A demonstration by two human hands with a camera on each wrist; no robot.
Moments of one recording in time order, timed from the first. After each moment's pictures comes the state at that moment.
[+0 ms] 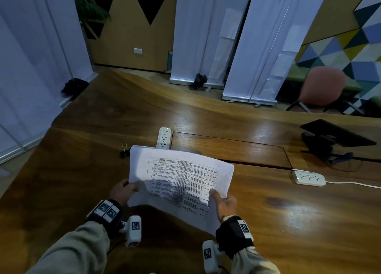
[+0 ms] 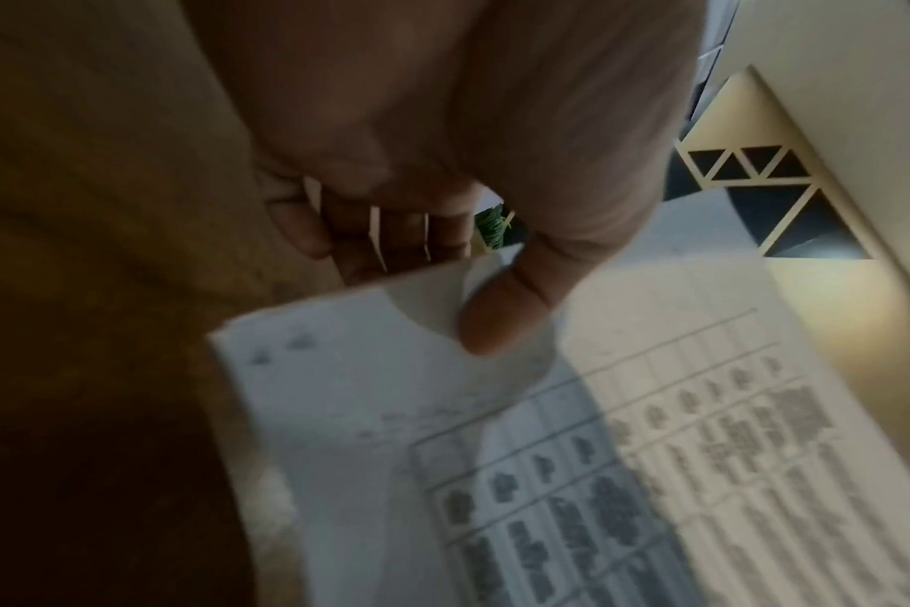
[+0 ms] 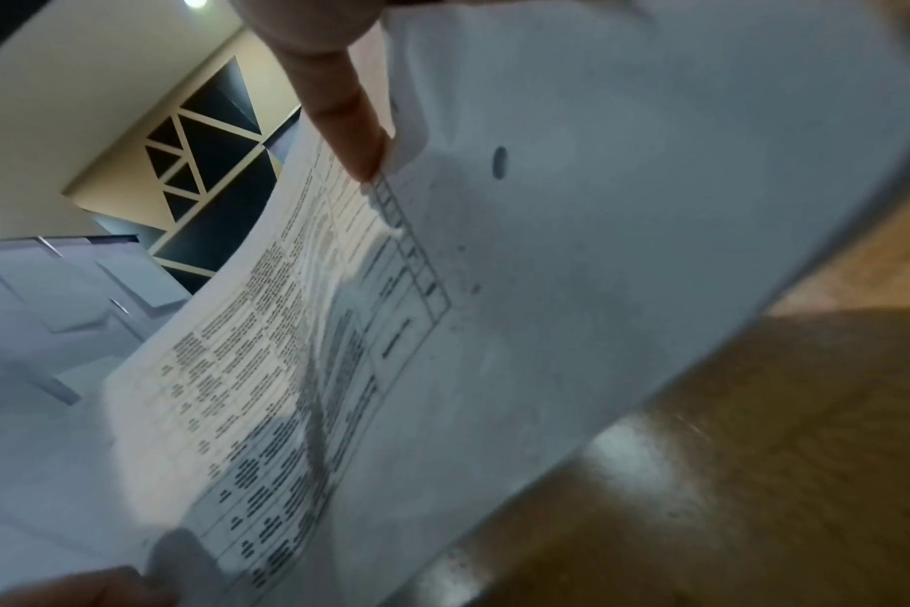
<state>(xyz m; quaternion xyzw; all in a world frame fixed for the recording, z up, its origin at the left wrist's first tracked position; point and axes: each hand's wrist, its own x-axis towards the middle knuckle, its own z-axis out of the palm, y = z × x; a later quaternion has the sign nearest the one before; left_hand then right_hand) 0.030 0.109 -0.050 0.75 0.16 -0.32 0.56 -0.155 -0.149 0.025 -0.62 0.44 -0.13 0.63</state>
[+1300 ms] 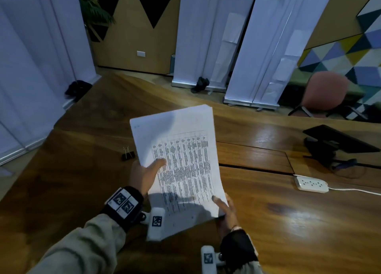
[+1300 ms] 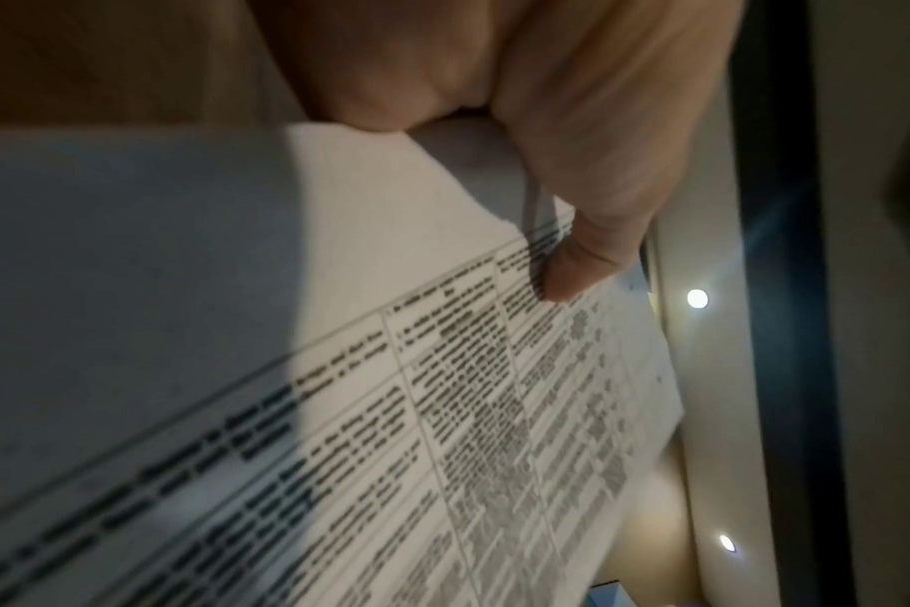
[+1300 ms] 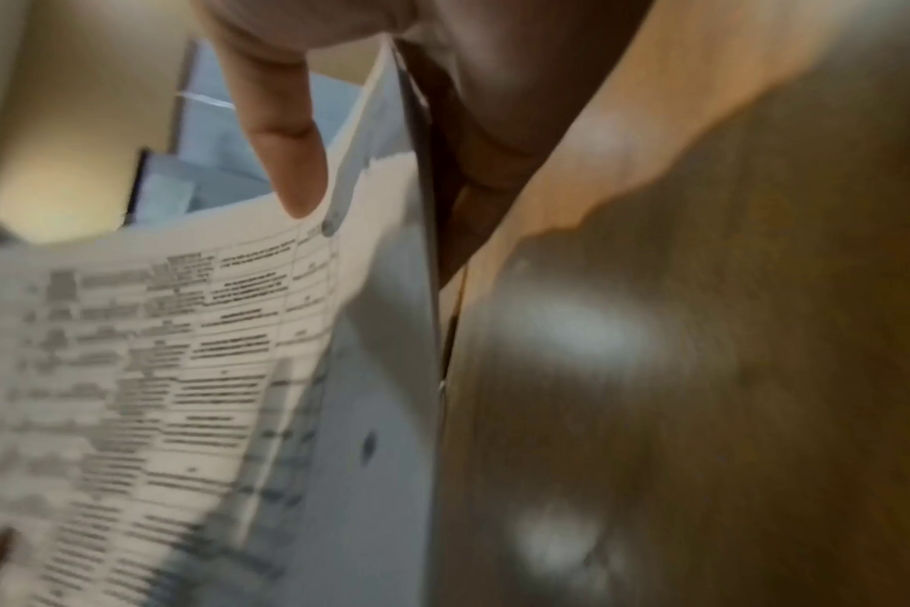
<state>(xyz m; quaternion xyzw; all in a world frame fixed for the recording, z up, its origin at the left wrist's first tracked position) -0.002 0.038 0.082 0.69 0.02 -0.12 0.72 -0.168 -0.149 0.031 -0.42 0.43 -0.08 0.80</state>
